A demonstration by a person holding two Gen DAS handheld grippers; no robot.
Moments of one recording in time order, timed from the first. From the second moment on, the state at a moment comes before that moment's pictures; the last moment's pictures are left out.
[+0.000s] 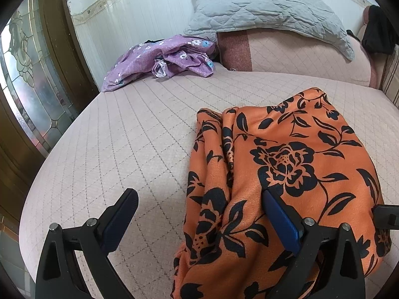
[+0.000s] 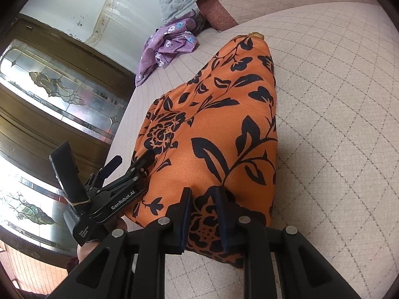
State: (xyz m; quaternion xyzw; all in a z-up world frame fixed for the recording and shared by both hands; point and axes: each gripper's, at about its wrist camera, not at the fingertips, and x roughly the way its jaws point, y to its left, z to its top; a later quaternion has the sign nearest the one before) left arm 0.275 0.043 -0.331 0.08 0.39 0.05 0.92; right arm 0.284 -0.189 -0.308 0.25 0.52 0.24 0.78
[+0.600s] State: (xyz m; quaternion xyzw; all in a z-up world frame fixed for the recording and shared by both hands) left arm 0.276 0.045 -0.327 0.06 0.39 0.04 0.92; right arm 0.287 -0.186 -0.305 0.23 0.53 0.25 0.78
